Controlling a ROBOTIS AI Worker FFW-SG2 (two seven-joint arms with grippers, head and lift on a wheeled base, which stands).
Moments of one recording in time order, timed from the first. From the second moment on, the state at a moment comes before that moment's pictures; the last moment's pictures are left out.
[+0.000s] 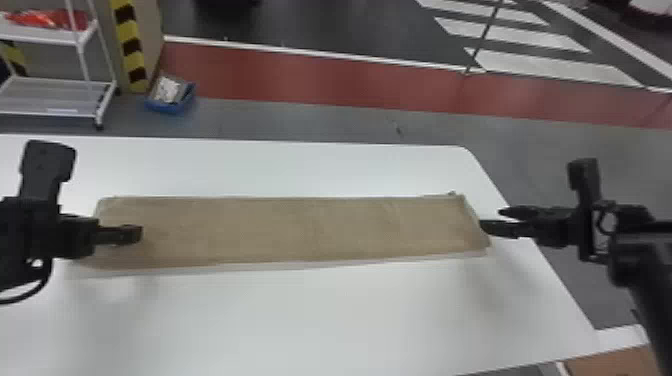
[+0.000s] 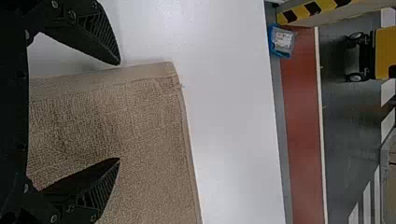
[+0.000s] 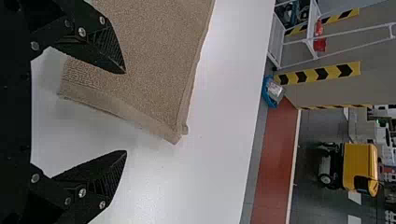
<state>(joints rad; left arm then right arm) -0.26 0.35 -0.16 -1.59 0.33 1.01 -0.08 -0.37 -0.57 -0.29 -1.00 0.15 0.41 1.06</state>
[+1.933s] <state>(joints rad) -0.23 0.36 -0.14 -1.64 0.31 1.05 -0.09 -0.18 -0.25 -0.31 -1.44 0.01 0.62 0.92</state>
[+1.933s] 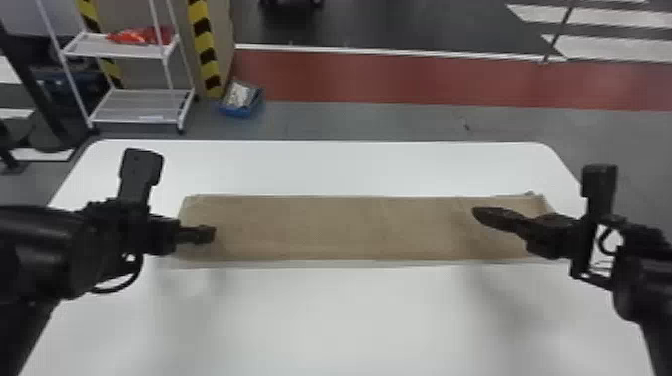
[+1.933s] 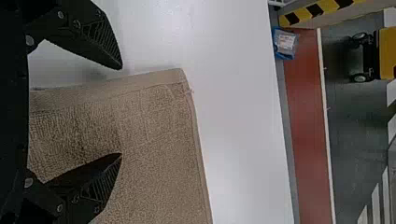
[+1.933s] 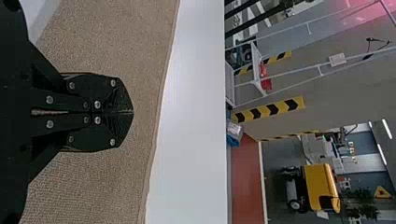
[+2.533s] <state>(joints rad) -0.23 0.36 -0.15 -1.66 0.31 1.05 -0.07 -0.18 -0.25 -0.29 -1.42 0.01 0.57 0.92</state>
